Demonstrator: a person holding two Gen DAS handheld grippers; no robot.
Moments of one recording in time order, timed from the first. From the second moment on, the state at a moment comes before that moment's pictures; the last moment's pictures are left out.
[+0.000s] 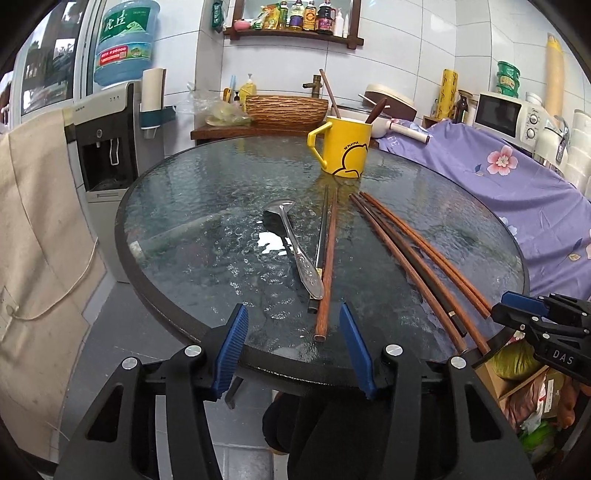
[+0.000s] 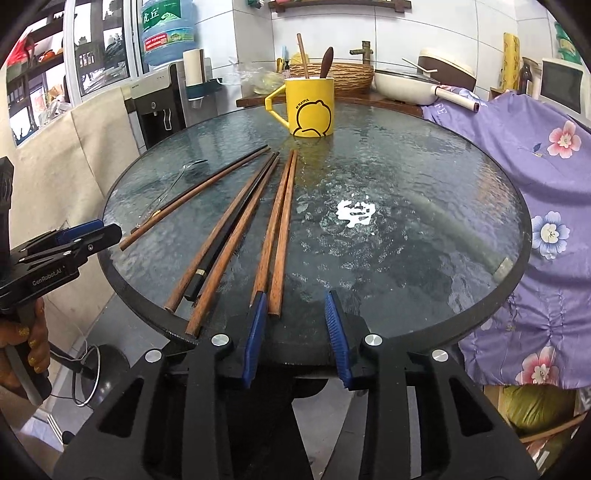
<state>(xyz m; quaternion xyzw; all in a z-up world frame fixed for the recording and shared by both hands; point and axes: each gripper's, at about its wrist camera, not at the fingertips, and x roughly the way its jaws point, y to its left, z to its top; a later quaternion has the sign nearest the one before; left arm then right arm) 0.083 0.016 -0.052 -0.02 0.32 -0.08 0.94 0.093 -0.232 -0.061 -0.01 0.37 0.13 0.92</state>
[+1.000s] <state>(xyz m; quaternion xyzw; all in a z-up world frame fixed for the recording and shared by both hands) 0.084 -0.023 -0.064 0.04 0.33 -0.10 0.94 0.092 -0.216 -0.063 -0.03 0.35 0.12 0.93</state>
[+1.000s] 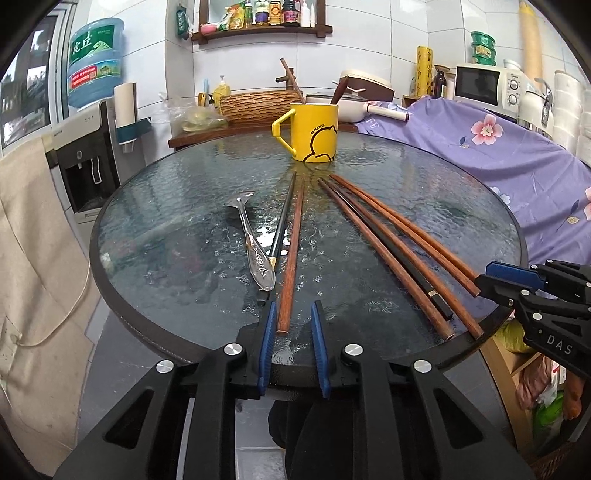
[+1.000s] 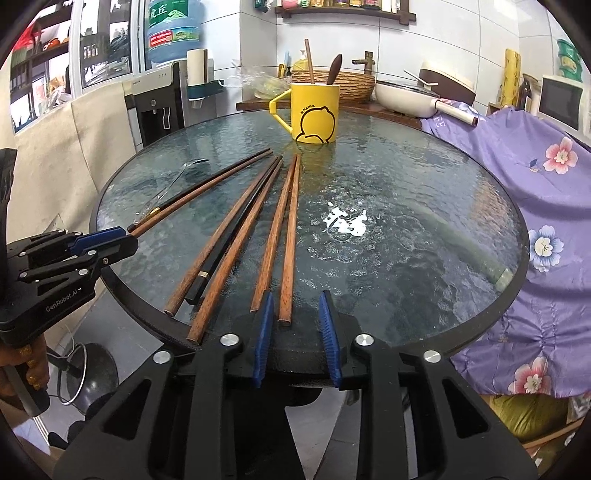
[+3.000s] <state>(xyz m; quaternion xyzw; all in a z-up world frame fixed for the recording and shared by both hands) 0.091 -0.008 0.063 -0.01 0.16 -0.16 0.97 0.096 -0.230 0.064 -0.08 0.17 0.13 0.97</state>
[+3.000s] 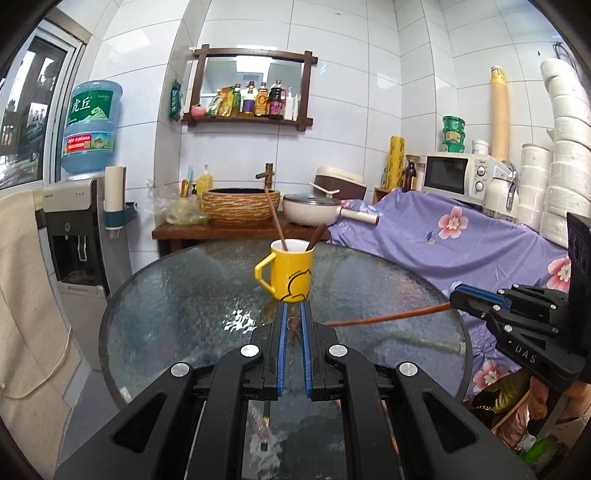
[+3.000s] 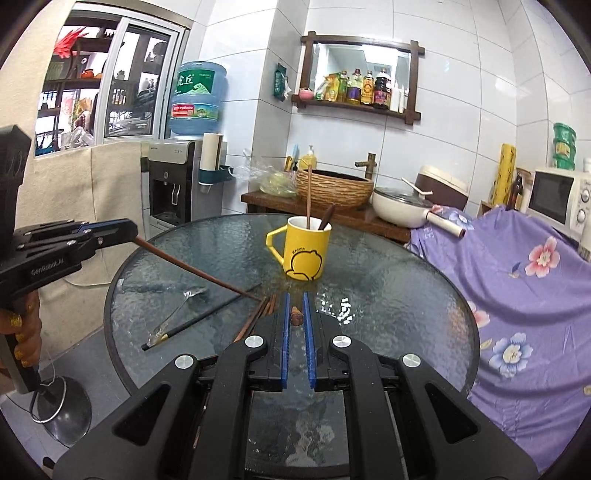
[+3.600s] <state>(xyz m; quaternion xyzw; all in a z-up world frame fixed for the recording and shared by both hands) 0.142 -0.016 0.104 -0.01 0.15 -0.19 0.97 0.148 -0.239 0.111 -0.06 0.16 0.16 0.97</state>
